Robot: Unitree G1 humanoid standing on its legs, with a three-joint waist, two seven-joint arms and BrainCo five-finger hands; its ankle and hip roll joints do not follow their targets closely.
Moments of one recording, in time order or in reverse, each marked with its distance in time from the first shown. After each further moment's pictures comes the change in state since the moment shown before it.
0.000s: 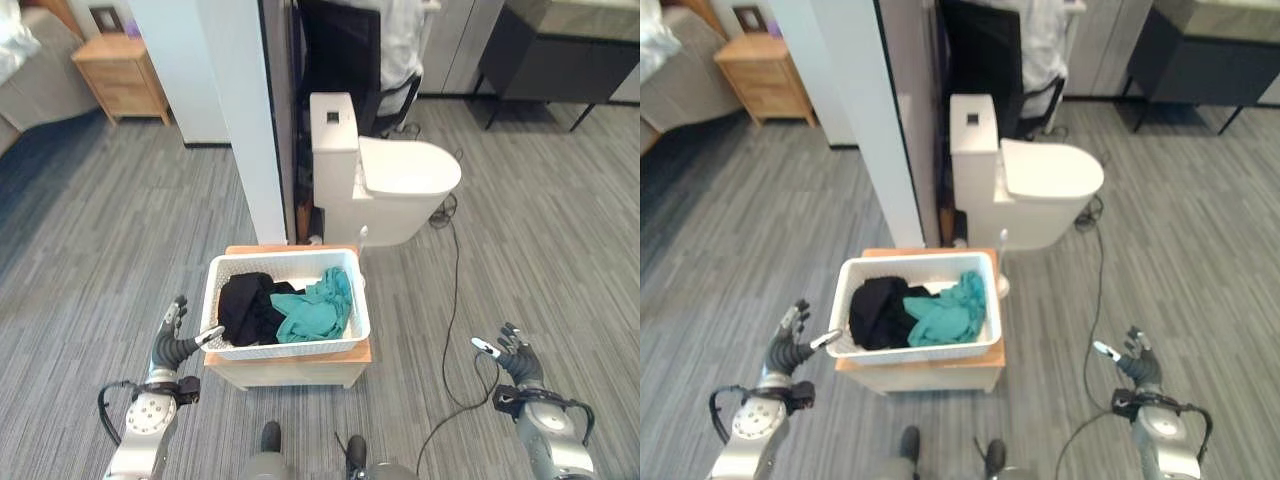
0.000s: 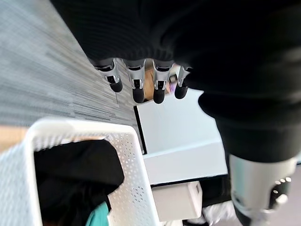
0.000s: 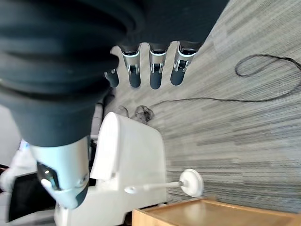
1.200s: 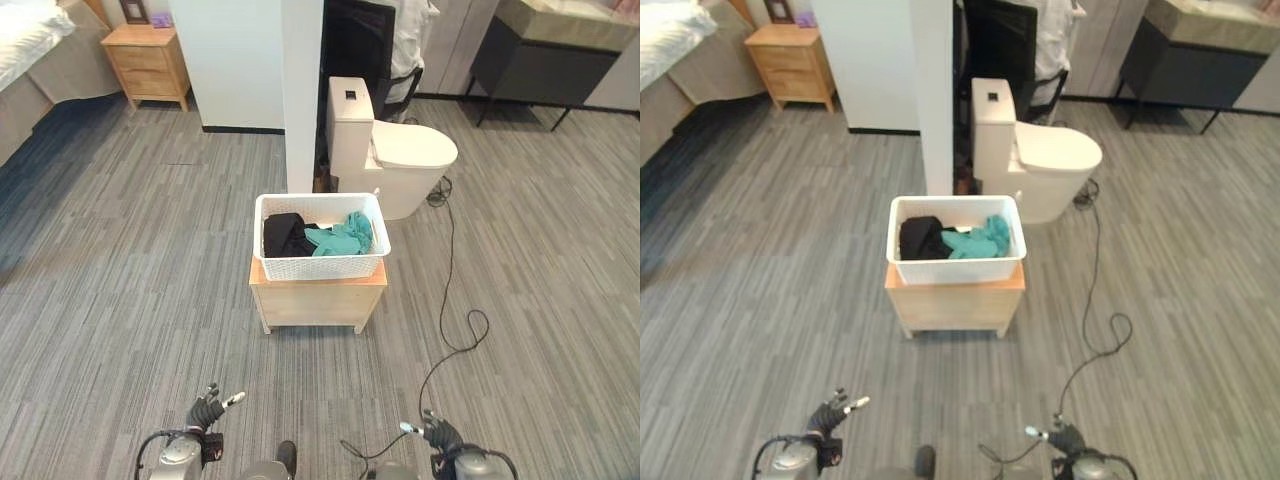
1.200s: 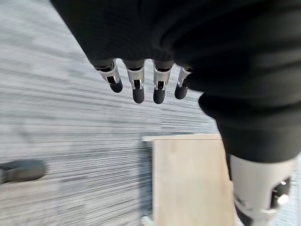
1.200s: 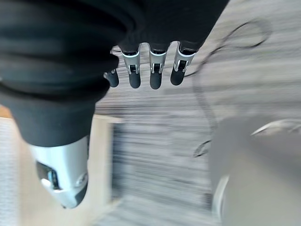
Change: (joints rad) left arm -0.101 -0.128 -0.214 0.756 -0.243 -0.033 -0.134; right arm 0.006 0.183 0.255 0.446 -0.148 -0.005 0.090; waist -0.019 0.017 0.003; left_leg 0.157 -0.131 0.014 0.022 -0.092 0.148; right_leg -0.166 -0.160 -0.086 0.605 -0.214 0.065
